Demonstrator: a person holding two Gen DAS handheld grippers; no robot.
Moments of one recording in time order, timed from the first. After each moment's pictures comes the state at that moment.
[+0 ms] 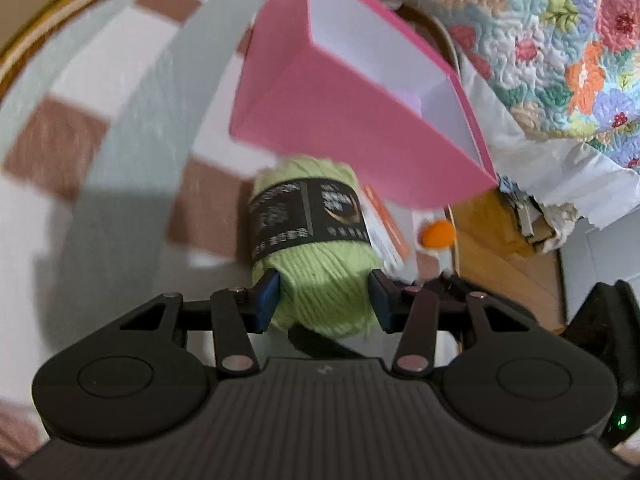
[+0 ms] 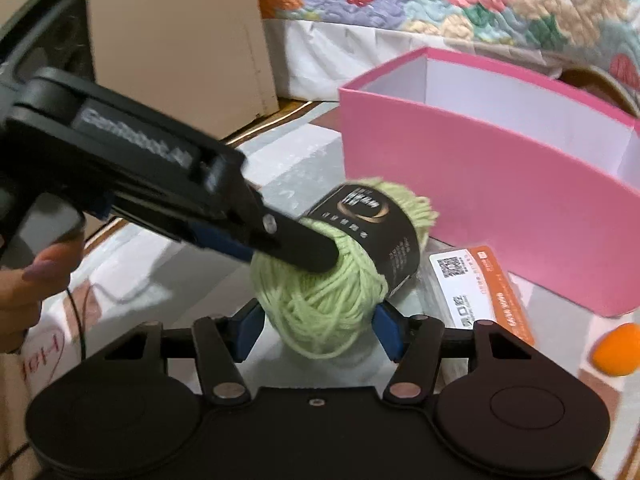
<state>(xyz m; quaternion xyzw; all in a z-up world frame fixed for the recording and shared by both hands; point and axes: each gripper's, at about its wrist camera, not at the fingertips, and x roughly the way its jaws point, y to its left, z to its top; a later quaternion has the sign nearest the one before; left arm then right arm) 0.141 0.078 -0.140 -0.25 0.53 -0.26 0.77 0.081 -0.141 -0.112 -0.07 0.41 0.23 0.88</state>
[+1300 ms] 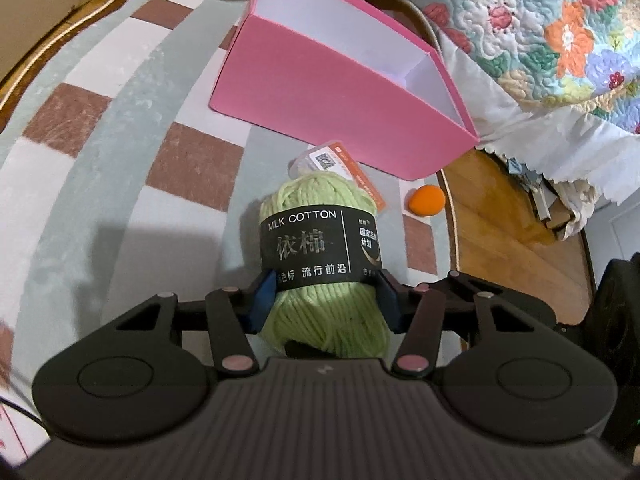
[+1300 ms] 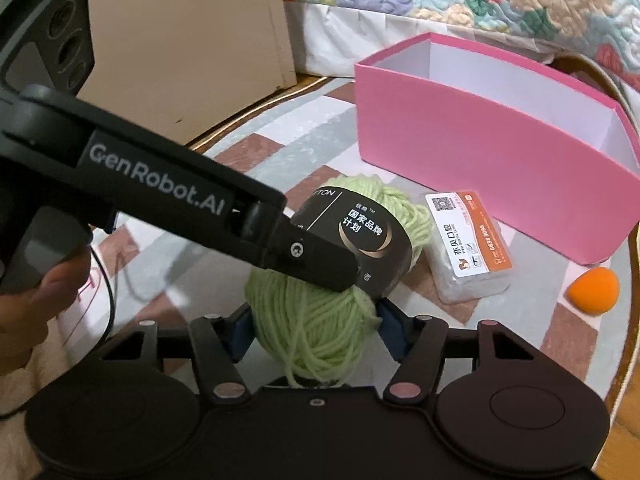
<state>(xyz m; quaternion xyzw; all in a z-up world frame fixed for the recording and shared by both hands) 0.074 0.038 -0.116 -0.20 0.50 -0.22 0.82 0.038 -0.158 -0.102 -0.06 0.43 0.25 0.86</state>
